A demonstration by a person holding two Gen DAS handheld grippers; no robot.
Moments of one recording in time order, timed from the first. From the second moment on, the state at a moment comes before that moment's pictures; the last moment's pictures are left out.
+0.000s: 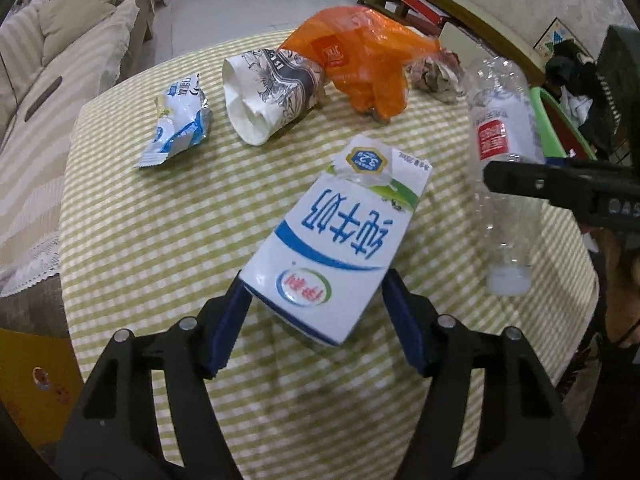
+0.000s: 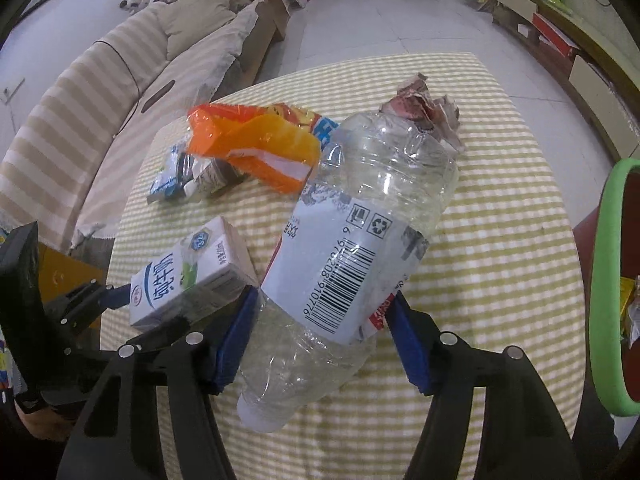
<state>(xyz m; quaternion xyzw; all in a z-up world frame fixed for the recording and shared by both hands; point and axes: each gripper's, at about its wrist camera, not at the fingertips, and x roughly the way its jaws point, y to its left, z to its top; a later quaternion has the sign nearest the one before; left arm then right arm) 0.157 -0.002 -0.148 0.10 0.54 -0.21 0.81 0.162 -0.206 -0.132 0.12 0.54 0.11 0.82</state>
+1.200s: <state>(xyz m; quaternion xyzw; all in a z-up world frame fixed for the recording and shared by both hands) 0.144 -0.021 -0.050 -0.02 0.47 -0.18 0.87 0.114 -0.231 -0.064 0.12 0.47 0.11 0.86</state>
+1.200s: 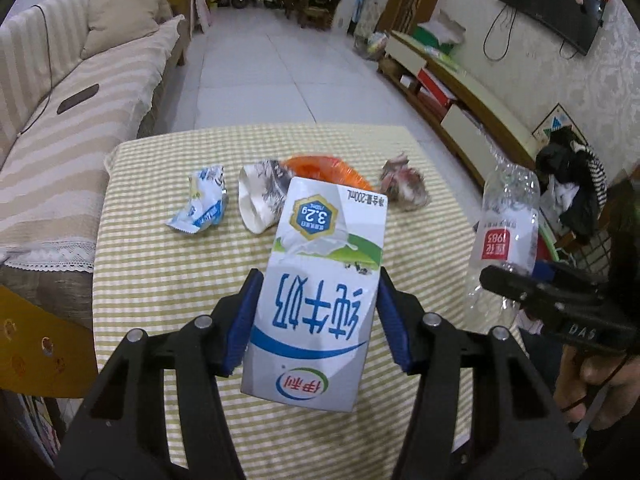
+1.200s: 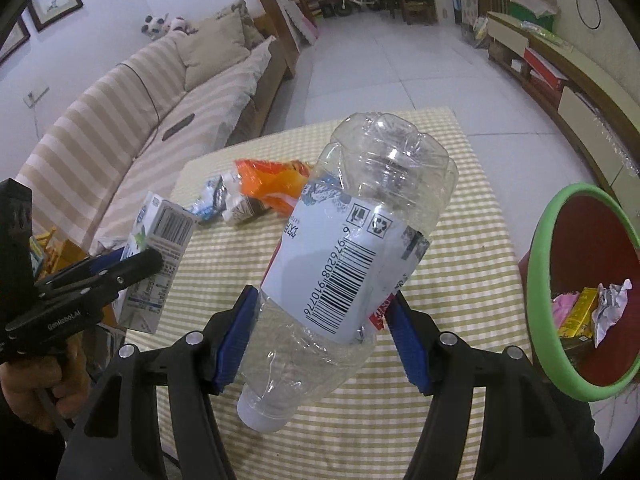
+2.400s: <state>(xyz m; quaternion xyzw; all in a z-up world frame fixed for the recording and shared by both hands) 0.141 -0.234 -0.013 0.02 0.44 -0.32 0.84 0.057 -0.449 -0.027 0.18 0.39 -0.05 0.90</state>
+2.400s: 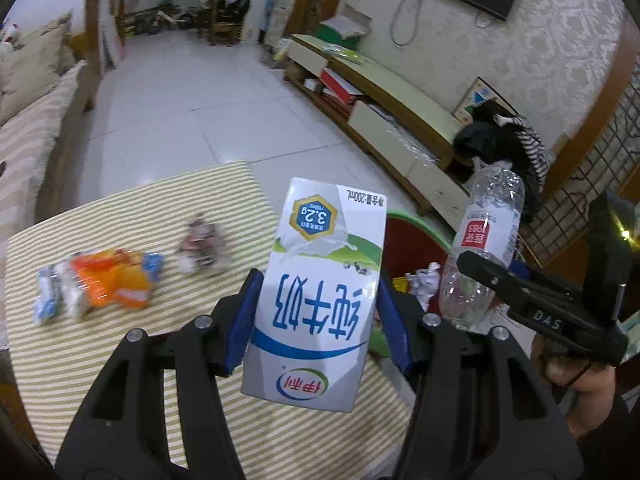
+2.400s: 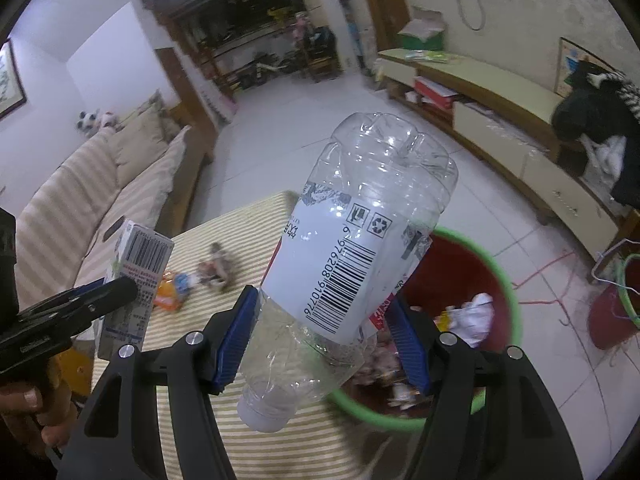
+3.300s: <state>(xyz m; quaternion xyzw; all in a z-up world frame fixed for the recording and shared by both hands) 0.161 -0.358 -0.041 0.00 0.46 -0.39 0.79 0.059 -0.515 -0.084 0.17 0.44 -0.09 0.88</state>
